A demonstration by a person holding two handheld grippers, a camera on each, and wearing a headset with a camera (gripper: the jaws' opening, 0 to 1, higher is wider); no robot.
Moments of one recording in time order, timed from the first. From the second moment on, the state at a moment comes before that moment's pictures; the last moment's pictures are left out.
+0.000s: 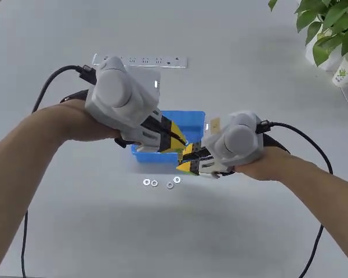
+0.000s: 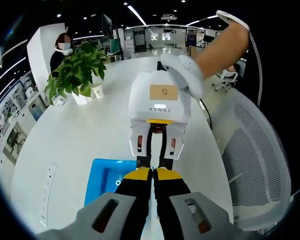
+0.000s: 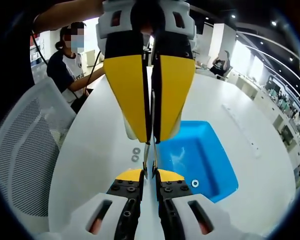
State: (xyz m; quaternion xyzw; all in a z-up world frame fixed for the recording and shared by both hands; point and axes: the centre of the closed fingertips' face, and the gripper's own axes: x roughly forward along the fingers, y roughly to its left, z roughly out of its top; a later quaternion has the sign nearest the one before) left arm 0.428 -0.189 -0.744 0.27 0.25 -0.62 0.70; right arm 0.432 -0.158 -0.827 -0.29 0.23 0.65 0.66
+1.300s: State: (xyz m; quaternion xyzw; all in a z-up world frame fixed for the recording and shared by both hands) left arm 0.416 -0.183 -0.782 0.24 0.28 -0.62 0.69; right arm 0.417 -0.153 -0.864 -0.28 0.25 0.66 0.65
